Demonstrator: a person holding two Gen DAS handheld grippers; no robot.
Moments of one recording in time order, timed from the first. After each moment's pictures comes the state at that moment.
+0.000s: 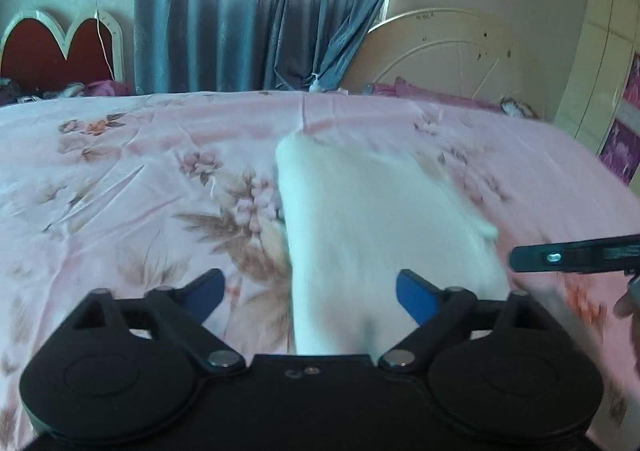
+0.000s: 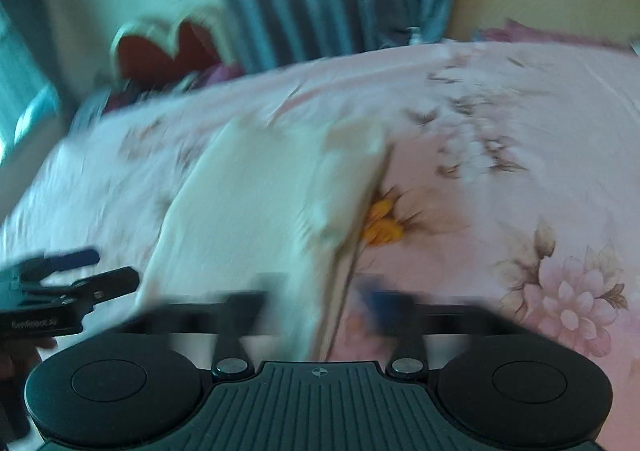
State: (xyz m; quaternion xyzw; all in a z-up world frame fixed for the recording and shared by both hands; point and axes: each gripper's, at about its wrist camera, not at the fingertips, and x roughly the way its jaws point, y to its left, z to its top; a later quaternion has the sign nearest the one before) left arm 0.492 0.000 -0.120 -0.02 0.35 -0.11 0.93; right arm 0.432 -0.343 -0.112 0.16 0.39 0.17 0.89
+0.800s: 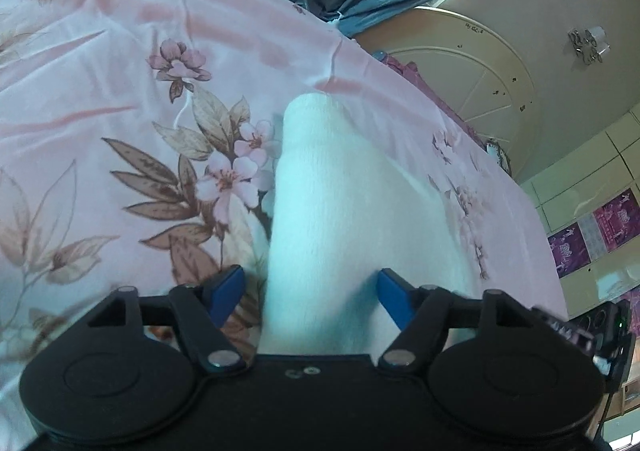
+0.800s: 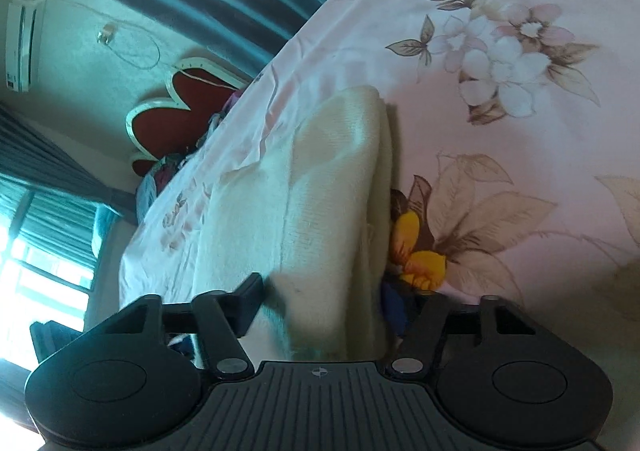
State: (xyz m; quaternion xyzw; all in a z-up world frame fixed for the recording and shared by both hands) left arm 0.596 0.032 -0.173 -0.26 0.47 -0.14 0.84; right arm 0.528 -0.375 -0.170 0.37 0.46 0.21 0.78
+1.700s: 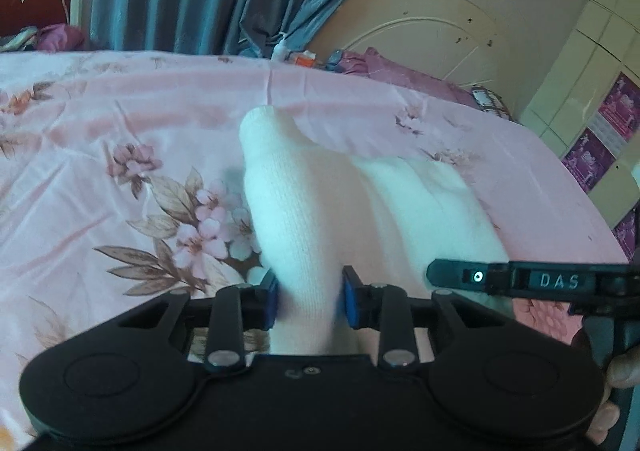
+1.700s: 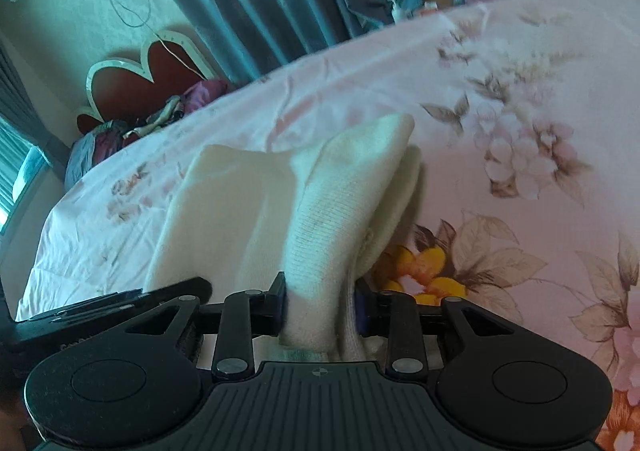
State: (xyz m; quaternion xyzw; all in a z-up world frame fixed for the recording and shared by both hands) left arm 0.579 -0.004 -0.127 -0.07 0.41 -0.17 0.89; right arm 0.501 -0.302 -0.099 0.21 0.43 0.14 0.86
